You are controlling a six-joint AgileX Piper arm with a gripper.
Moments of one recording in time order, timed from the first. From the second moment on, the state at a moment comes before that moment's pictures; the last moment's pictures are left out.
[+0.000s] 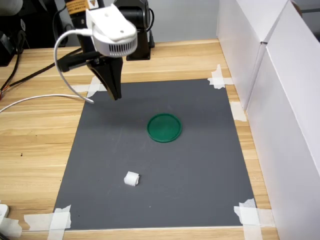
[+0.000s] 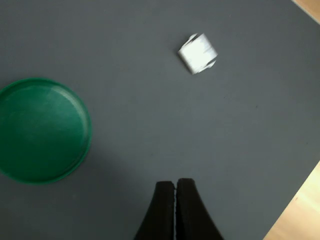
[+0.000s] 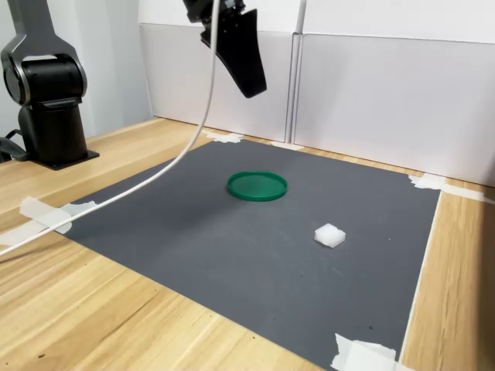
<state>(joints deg) -5.4 85.0 -69.7 13.1 48.8 -53.0</state>
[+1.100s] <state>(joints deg) -0.8 104.0 -92.9 8.3 62.2 -40.2</state>
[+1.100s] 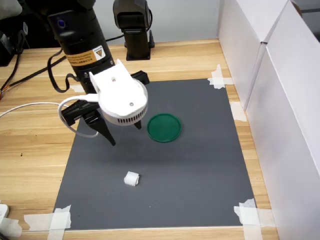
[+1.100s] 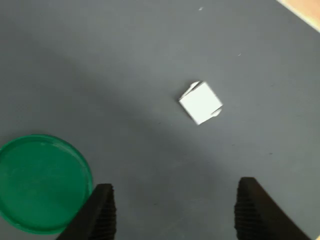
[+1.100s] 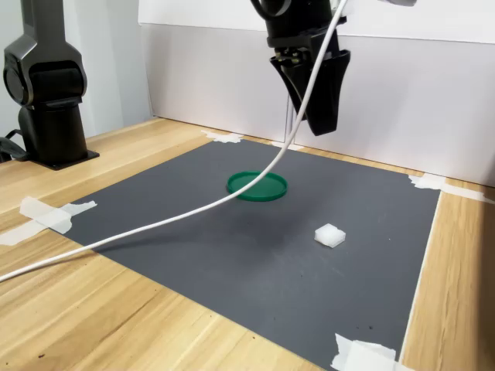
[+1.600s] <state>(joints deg) 0.2 108.8 -99.3 1.9 64.0 -45.7</state>
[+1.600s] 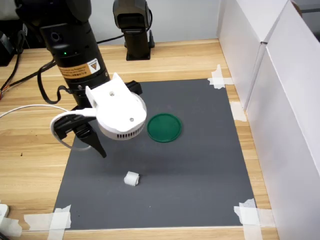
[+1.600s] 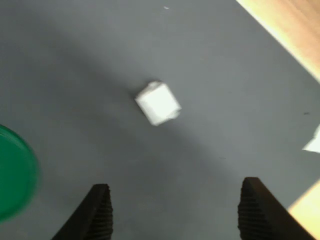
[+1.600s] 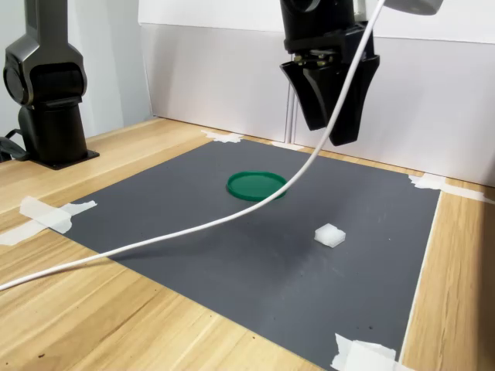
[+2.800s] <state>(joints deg) 3.8 120.8 -99.3 -2.6 60.8 -47.1</state>
